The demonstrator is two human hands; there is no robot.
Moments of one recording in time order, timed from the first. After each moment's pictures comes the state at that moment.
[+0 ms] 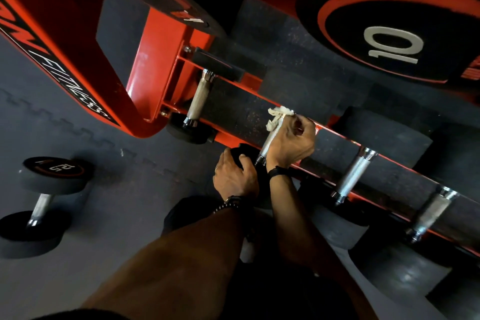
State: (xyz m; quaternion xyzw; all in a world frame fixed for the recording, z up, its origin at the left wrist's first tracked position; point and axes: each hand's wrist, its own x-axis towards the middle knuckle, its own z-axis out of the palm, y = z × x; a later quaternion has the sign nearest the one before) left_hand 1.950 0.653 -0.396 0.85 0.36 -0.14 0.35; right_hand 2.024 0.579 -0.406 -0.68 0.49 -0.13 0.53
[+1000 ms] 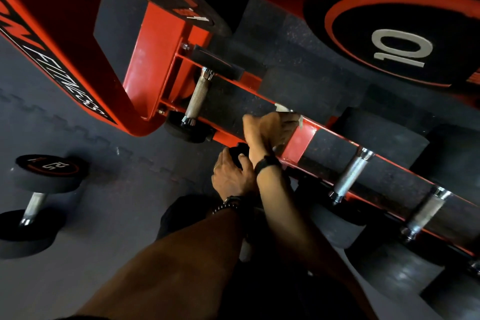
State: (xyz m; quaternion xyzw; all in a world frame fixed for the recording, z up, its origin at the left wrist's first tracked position) left_hand 1.949 0.658 -0.401 0.85 0.35 -0.15 0.36; right_hand 2.050 0.617 -0.394 -0.77 0.48 0.14 0.40
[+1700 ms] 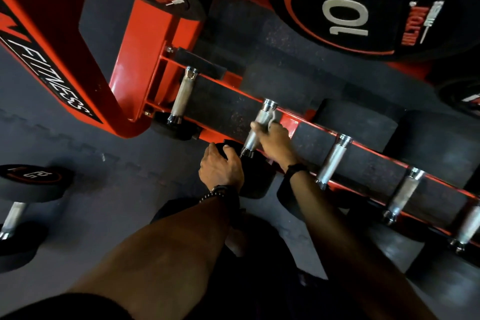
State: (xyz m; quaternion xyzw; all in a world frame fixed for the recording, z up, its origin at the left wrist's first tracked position) left_hand 1.944 0.655 -0.405 0.87 0.34 -0.10 0.34; right_hand 2.003 0.530 -0.403 -0.84 0.24 0.25 0.41
